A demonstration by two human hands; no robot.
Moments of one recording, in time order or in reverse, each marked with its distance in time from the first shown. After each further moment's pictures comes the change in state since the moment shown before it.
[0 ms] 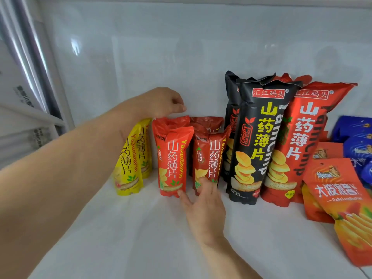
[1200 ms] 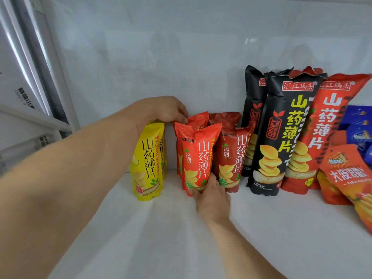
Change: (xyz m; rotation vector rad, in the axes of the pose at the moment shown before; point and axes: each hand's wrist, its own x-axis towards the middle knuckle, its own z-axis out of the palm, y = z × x) left_hand 0.017 -0.069 0.013 -0.038 -0.247 0.067; right_hand 0.010 -0.043 0.046 -0.042 -0.292 0.323
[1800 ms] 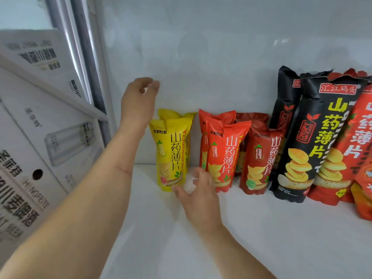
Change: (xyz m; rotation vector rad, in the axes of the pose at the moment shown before) left_hand -0.107 -0.049 0.011 -0.730 1.076 -0.268; right_hand -0.046 -0.056 0.028 0.296 0.003 -0.350
